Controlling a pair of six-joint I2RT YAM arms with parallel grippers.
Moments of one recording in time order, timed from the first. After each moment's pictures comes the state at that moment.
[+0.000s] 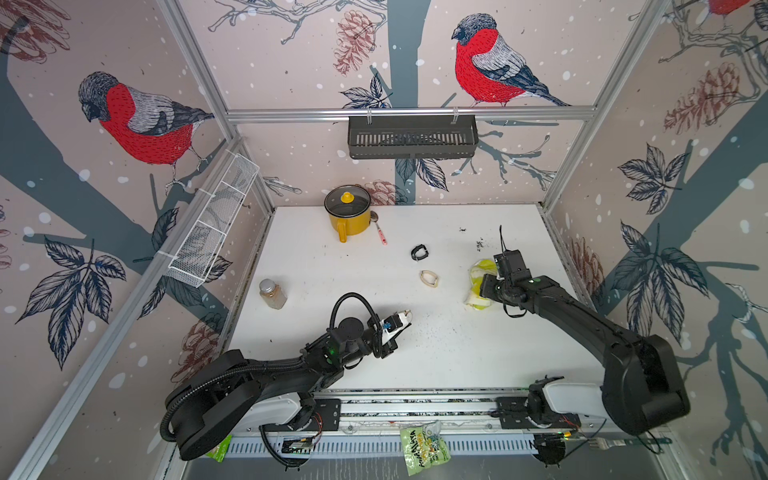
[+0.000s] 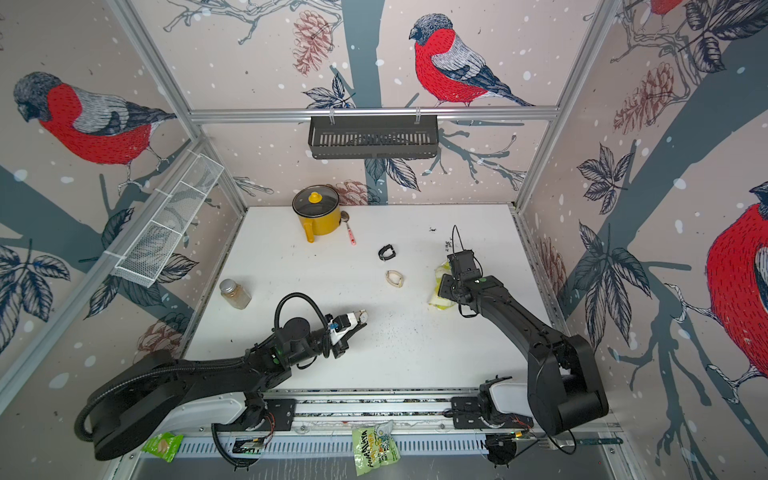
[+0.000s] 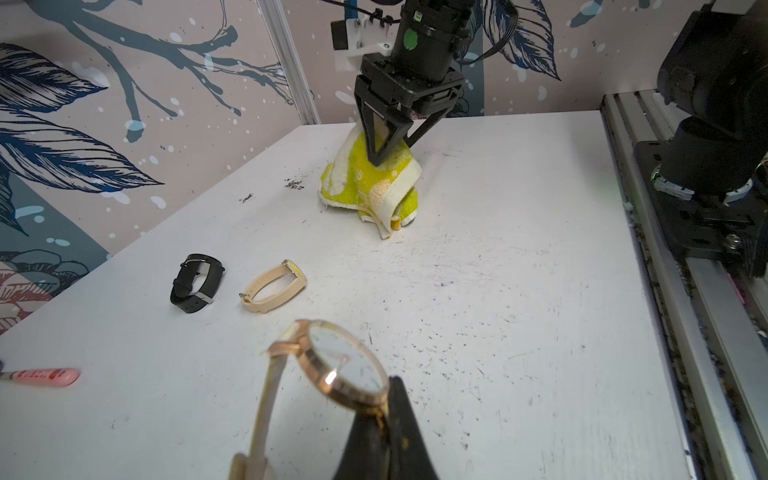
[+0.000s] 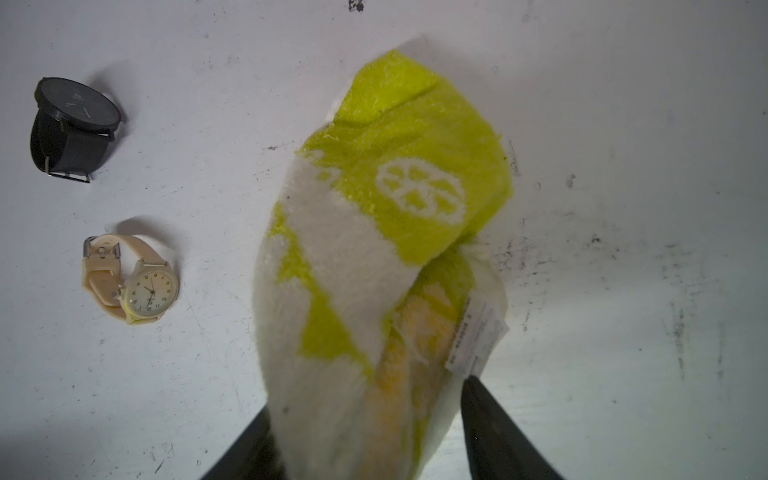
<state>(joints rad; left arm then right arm) -0.88 1.17 0.17 0.80 0.23 0.27 0.31 1.34 0.81 -0.48 0.08 0.52</state>
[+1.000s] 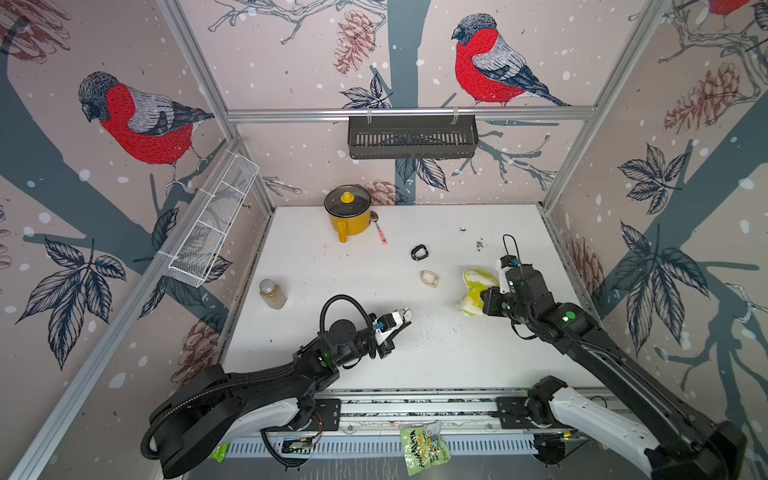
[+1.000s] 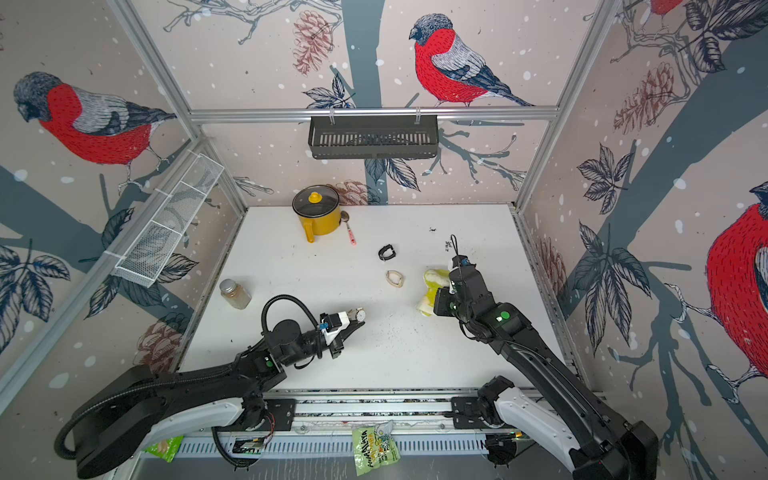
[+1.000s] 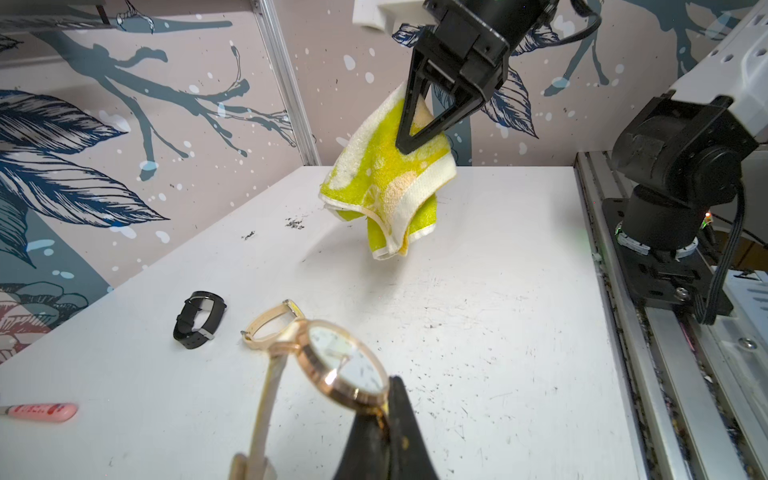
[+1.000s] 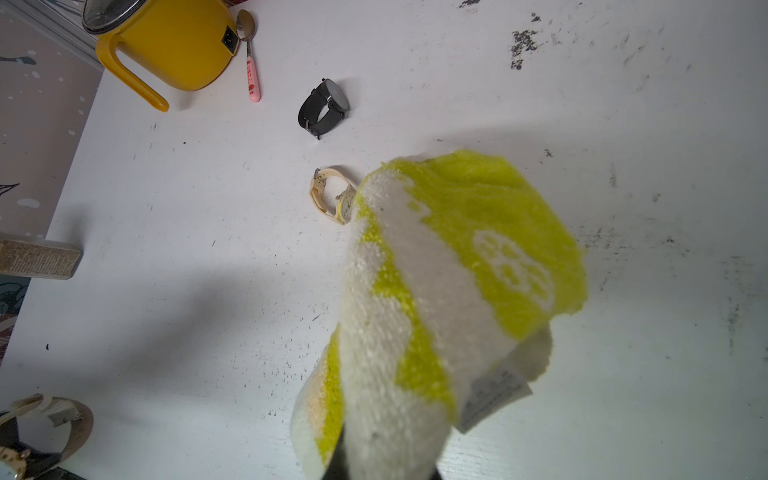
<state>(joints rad) -0.88 1.05 0.16 0.78 0.25 0.21 0.54 0.88 0.78 -0.66 0.03 0.53</state>
